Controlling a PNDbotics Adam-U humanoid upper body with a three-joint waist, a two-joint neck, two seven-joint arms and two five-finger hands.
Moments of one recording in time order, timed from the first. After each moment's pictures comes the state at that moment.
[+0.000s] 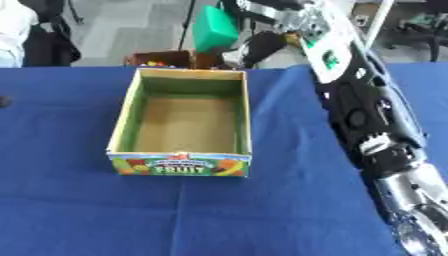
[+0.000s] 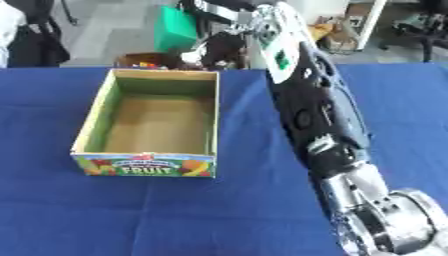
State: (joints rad) left arm -0.37 0.24 0.05 -1.98 0.25 -0.47 -0.17; right arm -1.37 -0.17 -0.12 -0.90 0.95 -0.58 0.57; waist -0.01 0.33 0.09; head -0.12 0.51
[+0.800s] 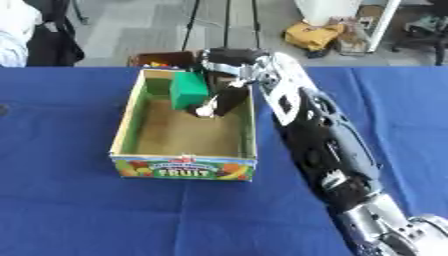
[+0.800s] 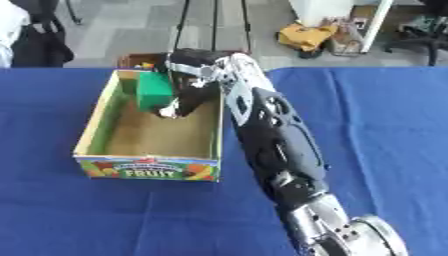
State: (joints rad) left arm -0.38 0.23 0.05 -1.98 0.26 -0.47 -0.18; right arm -1.31 -0.08 -0.12 -0.79 1.18 -0.58 0.57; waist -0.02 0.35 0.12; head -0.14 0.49
